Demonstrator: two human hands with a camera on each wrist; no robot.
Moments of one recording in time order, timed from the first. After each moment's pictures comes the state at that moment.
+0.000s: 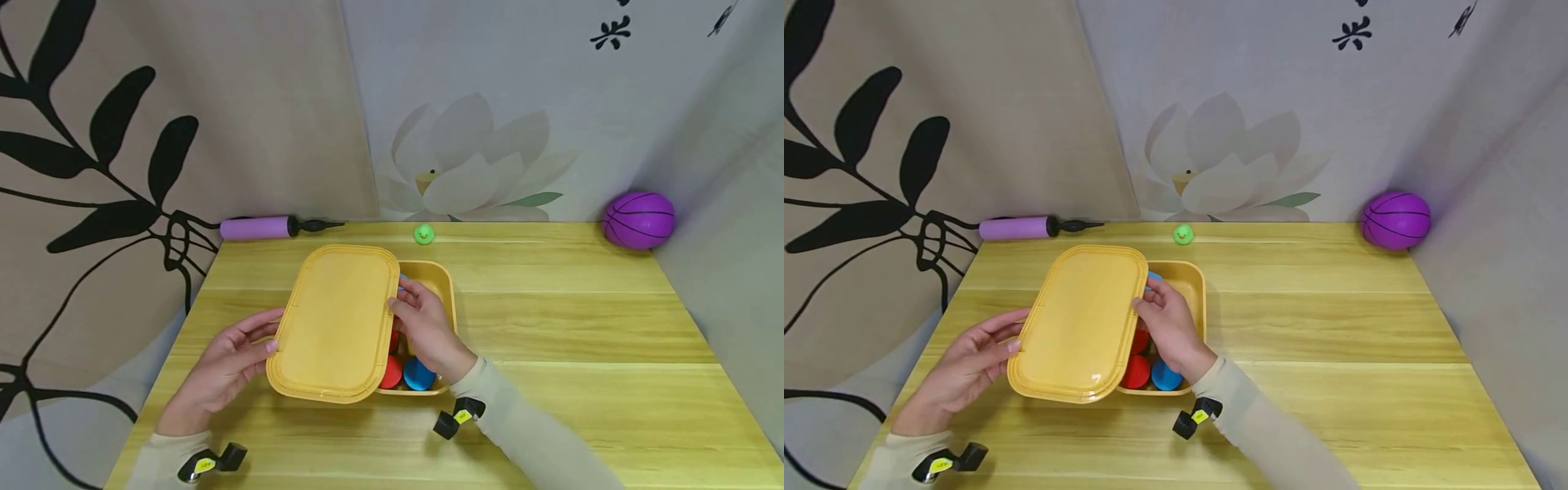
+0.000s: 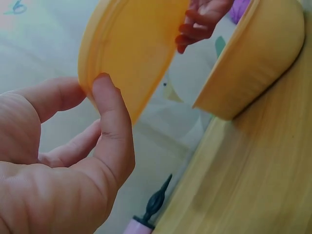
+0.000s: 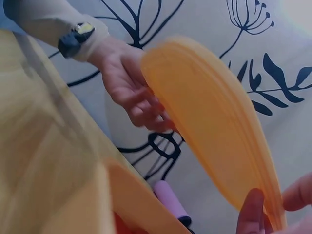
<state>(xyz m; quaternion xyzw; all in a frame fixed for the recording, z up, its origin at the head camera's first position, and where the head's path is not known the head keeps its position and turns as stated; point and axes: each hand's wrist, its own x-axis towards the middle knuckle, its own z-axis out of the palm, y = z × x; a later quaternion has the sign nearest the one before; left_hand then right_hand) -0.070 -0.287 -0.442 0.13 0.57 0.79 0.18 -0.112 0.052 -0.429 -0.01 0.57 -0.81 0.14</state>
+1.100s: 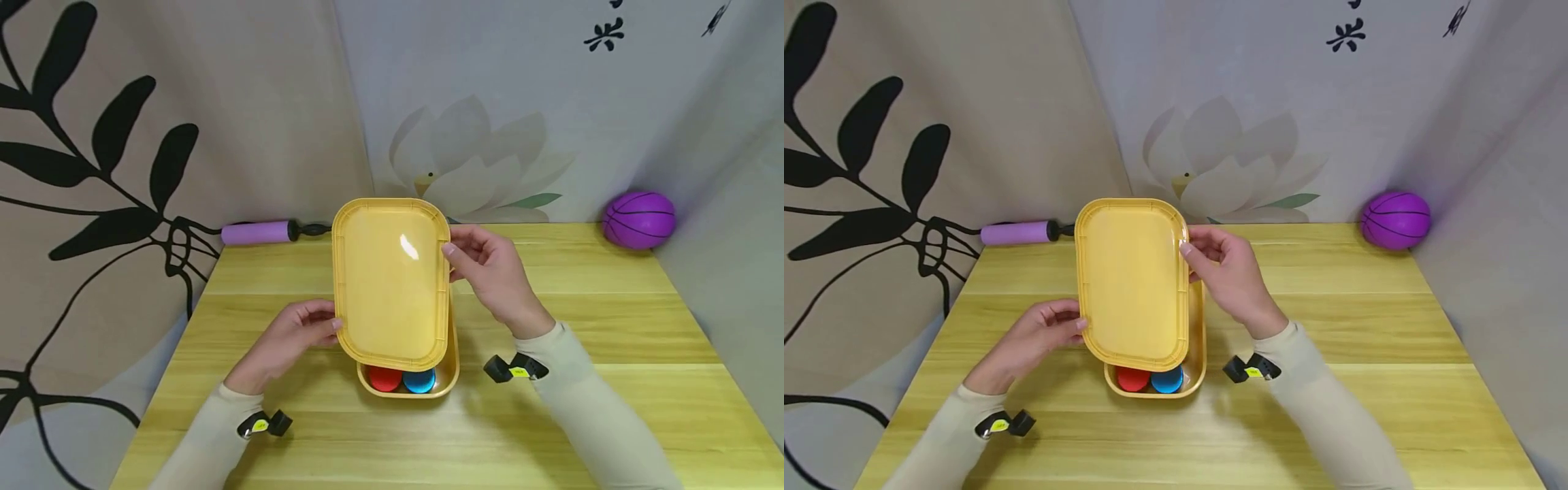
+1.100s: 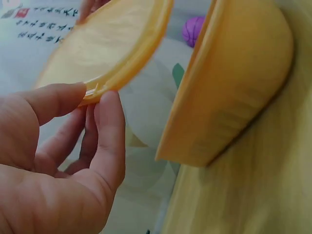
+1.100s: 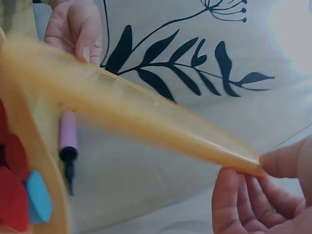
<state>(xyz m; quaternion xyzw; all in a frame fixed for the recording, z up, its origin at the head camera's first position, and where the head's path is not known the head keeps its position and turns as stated) -0.115 -0.206 -0.433 0.10 0.72 0.66 0.20 -0.139 0.146 -0.345 -0.13 0.74 -0.66 -0.02</state>
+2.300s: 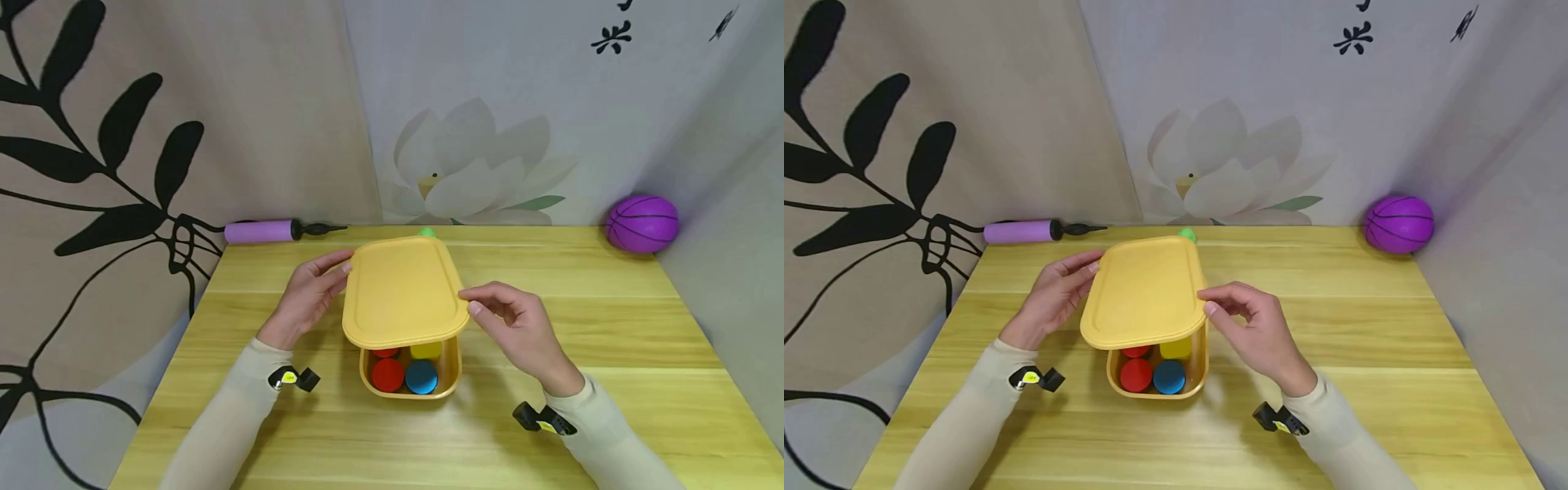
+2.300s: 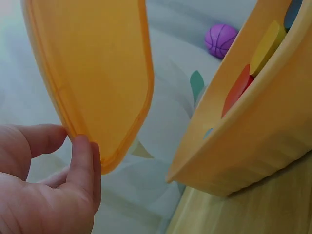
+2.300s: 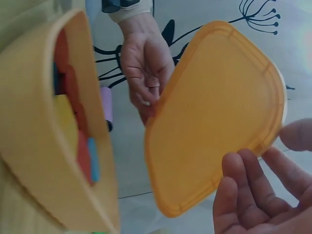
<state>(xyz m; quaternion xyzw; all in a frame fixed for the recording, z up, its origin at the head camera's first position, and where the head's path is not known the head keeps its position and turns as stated) -0.176 -0.175 -0.421 0.00 0.57 0.81 0.13 -0.083 0.174 -0.388 -0.22 0.75 -0.61 -0.07</state>
